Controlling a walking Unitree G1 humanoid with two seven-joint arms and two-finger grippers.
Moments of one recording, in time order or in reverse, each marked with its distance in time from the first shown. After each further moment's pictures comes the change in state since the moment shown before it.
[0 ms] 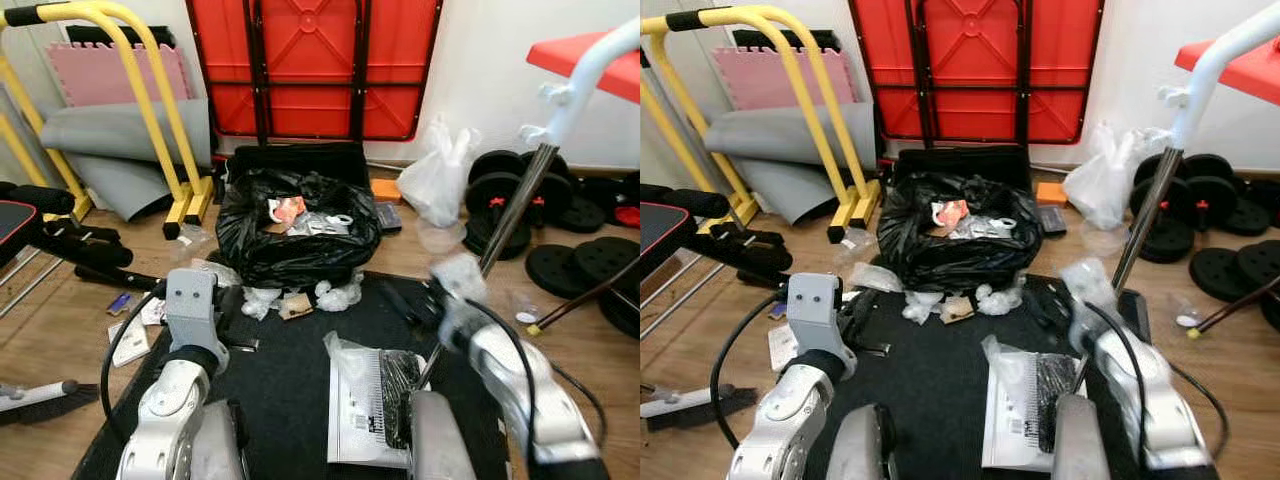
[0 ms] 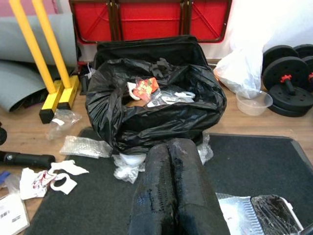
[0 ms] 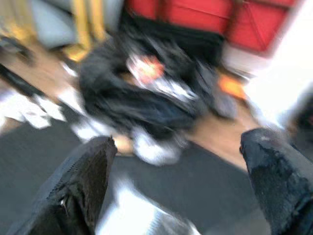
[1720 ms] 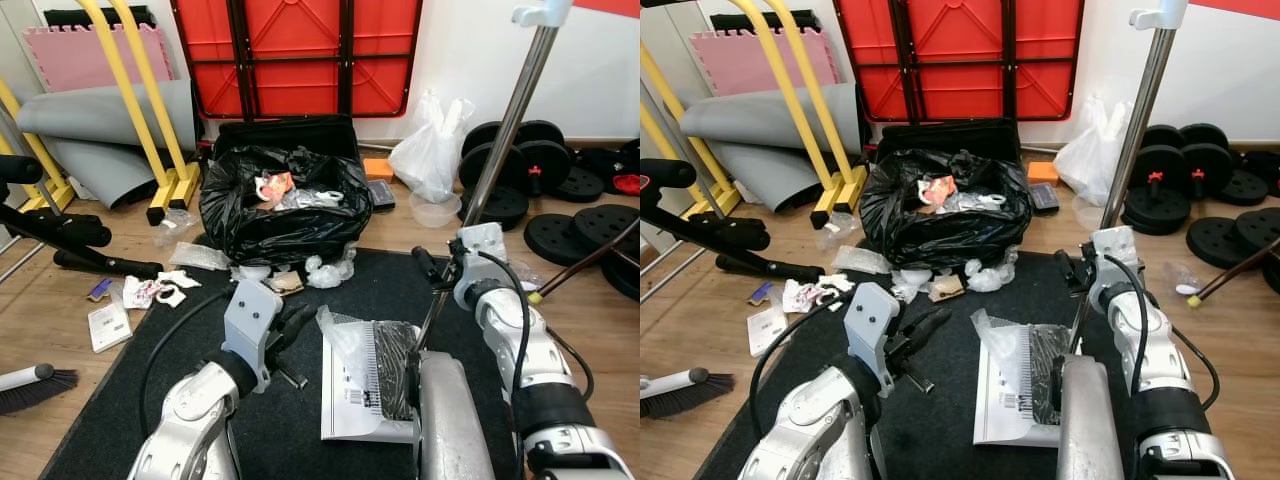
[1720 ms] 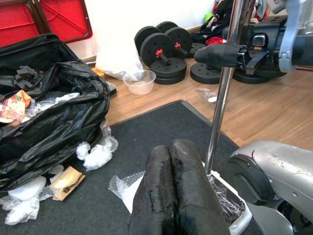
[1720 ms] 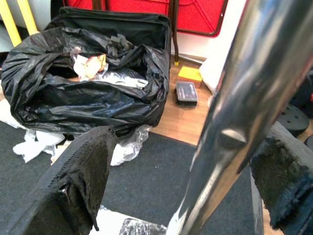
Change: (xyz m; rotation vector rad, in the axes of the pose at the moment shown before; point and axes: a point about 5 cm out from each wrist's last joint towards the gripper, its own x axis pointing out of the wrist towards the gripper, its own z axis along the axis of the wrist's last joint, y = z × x) left arm -0.008 -0.049 0.006 0.097 -0.049 -0.519; right arm 0.063 -0.029 0.024 0.139 -0.127 -0.123
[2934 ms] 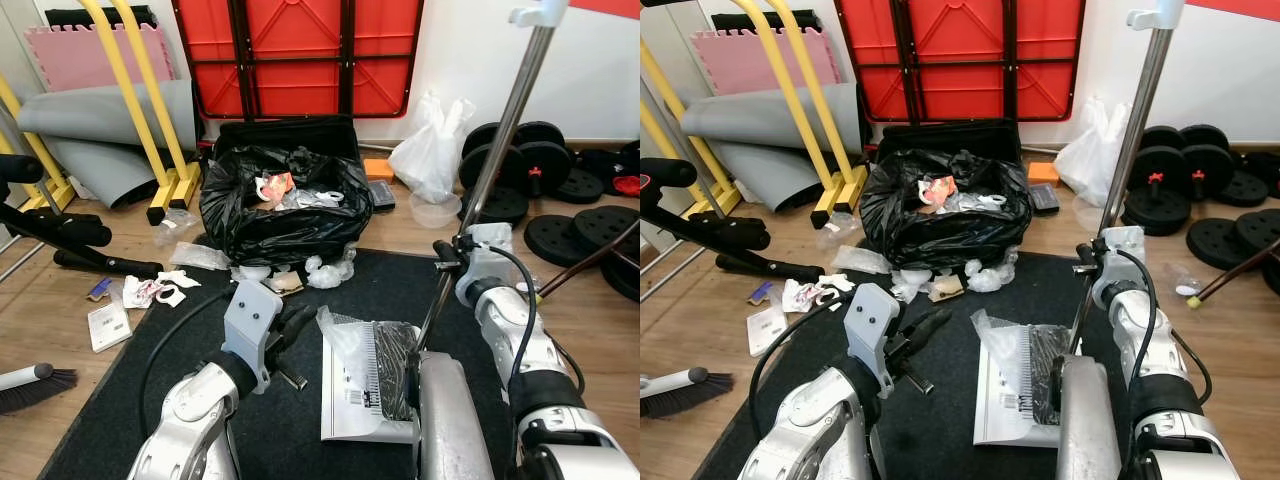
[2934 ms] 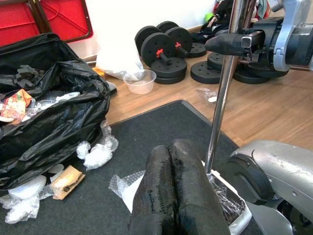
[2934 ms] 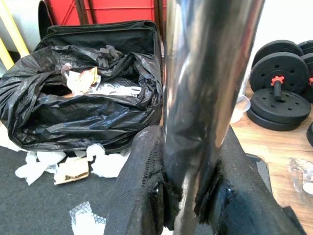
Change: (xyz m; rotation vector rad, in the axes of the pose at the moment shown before) left arm 0.000 0.000 0.000 -0.001 0.001 0.000; right arm 0.005 -0.011 -0.006 0.100 -0.035 -0.055
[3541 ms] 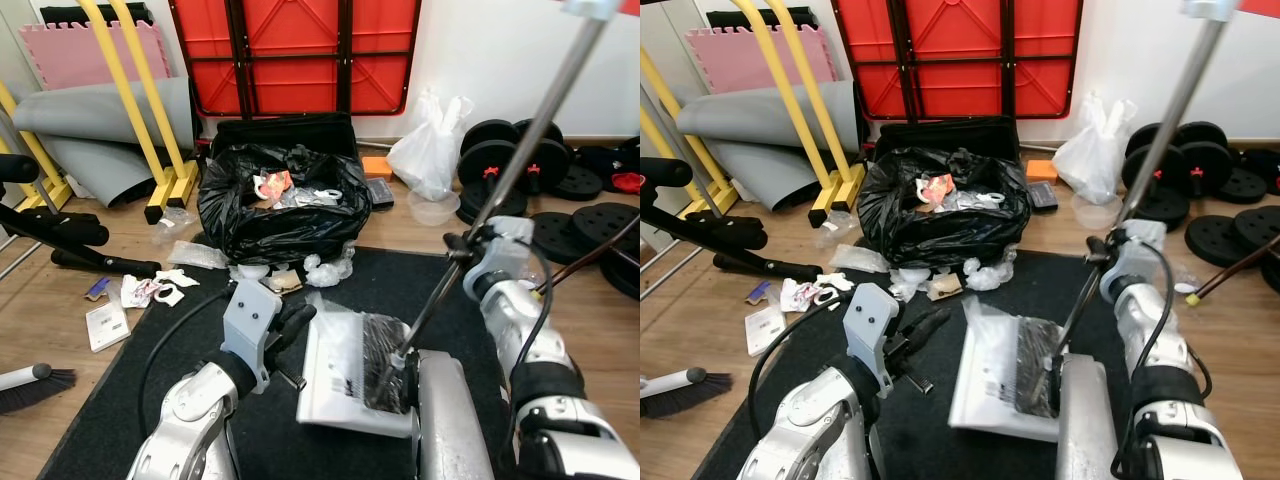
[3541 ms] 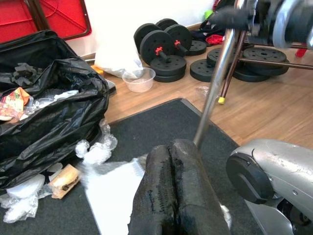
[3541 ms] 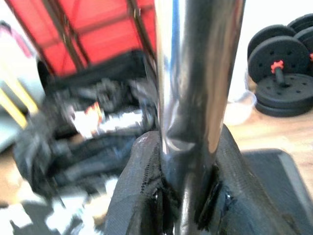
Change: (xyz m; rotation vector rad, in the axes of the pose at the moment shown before) left arm 0.000 0.000 0.000 0.001 0.000 0.001; right arm 0.010 -0.013 0.026 0.320 -0.089 -0.043
